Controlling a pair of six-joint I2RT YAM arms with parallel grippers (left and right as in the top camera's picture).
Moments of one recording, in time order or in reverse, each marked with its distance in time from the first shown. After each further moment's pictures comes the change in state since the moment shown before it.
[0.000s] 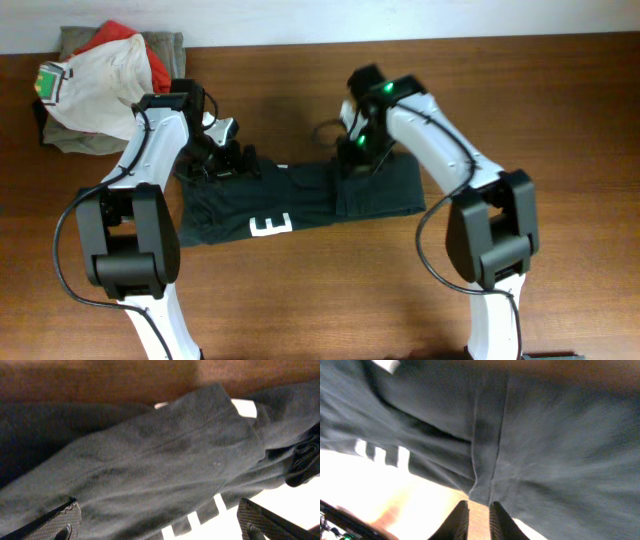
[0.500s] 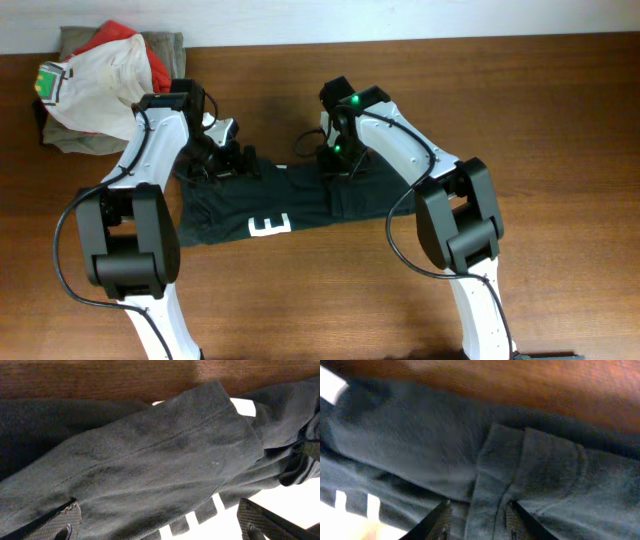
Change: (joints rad) left arm 0.000 0.000 0.000 -0.006 0.000 0.000; right arm 0.074 0.163 0.068 0.076 0.077 0.050
